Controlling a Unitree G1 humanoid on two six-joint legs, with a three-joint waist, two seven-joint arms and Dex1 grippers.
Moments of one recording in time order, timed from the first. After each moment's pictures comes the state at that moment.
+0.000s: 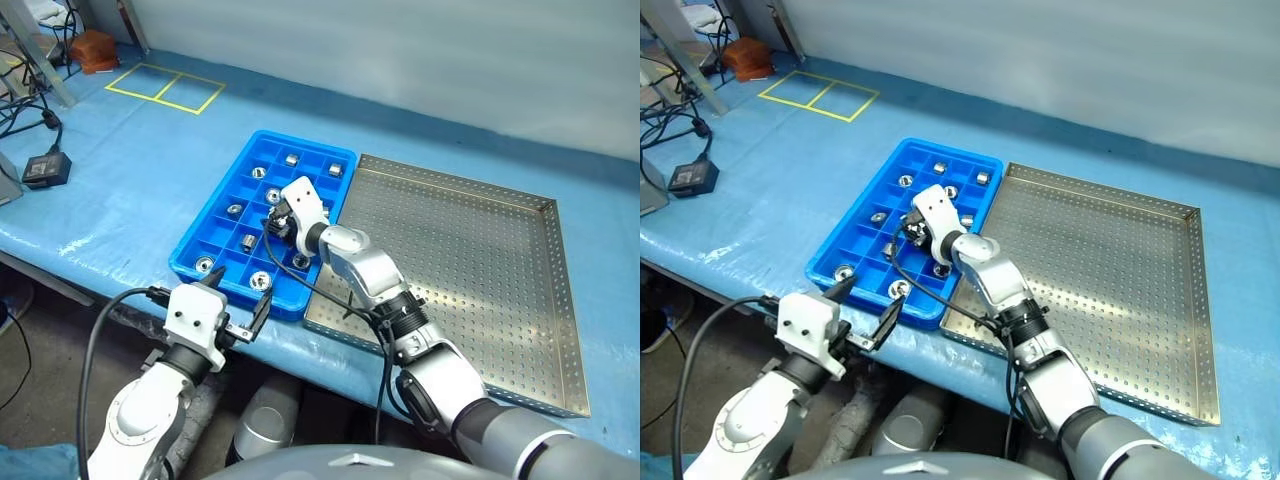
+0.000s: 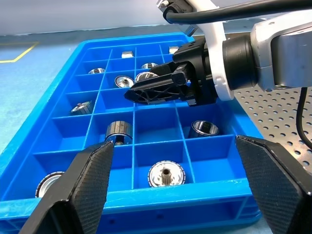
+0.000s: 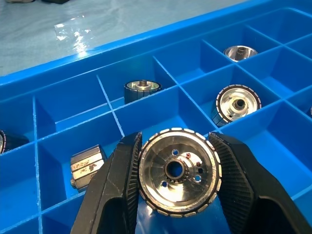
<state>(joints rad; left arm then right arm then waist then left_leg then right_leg) 0.45 0.32 -0.08 -0.90 -0.17 0.48 -0.24 -0.69 0.07 0.26 0.39 0.08 0.47 0.36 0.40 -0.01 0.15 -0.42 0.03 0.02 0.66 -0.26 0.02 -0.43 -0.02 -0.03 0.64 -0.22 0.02</state>
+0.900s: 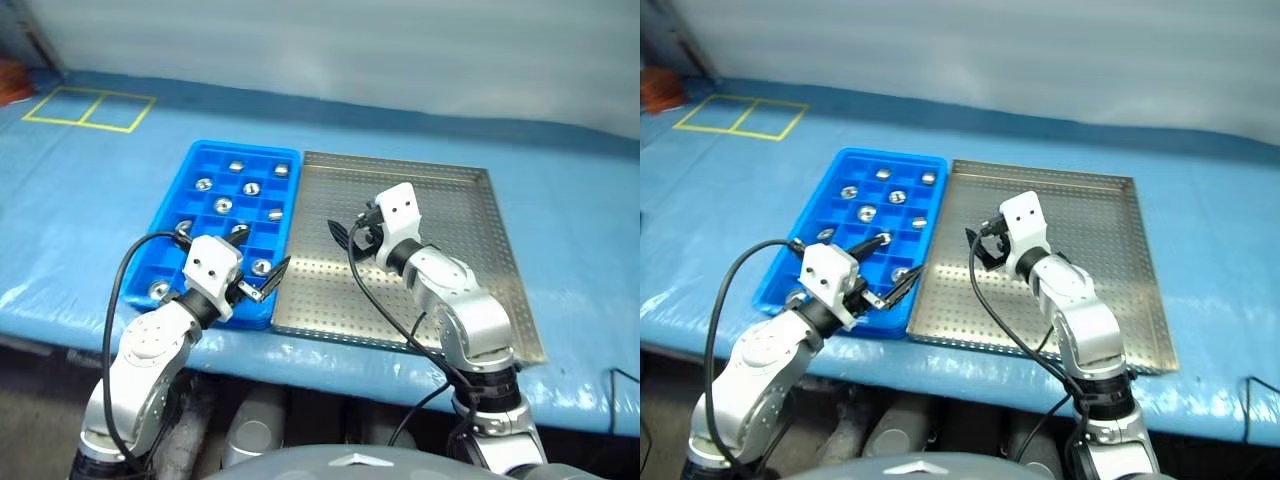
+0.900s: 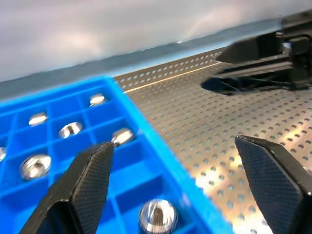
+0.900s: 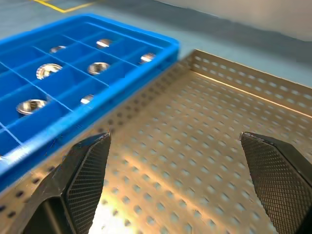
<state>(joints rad) 0.05 0.39 -0.05 -0.65 -0.25 0.54 -0.39 -0.25 -0.18 0.10 -0.49 0.13 0.84 0.30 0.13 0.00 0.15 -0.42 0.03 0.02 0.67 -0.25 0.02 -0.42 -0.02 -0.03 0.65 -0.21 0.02</state>
